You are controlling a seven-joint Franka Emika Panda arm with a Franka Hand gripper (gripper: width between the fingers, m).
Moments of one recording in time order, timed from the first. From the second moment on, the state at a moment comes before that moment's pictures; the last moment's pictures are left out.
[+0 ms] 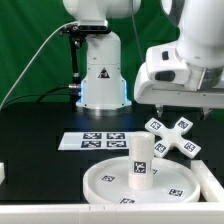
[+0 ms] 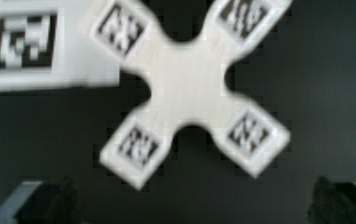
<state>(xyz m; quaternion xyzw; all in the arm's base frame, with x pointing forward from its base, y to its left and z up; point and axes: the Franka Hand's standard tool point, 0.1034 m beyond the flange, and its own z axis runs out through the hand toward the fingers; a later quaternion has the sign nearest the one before) 0.455 0.137 0.092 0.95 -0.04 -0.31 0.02</state>
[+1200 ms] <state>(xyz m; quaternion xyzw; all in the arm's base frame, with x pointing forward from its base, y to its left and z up) 0.440 0.132 0.054 0.95 0.00 -0.31 0.01</state>
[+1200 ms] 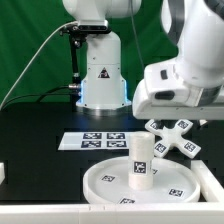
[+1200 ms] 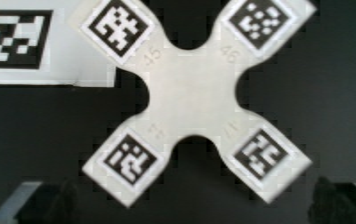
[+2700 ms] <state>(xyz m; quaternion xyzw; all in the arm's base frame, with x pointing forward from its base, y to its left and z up) 0.415 0.138 0.038 0.95 0.02 -0.30 0.02</state>
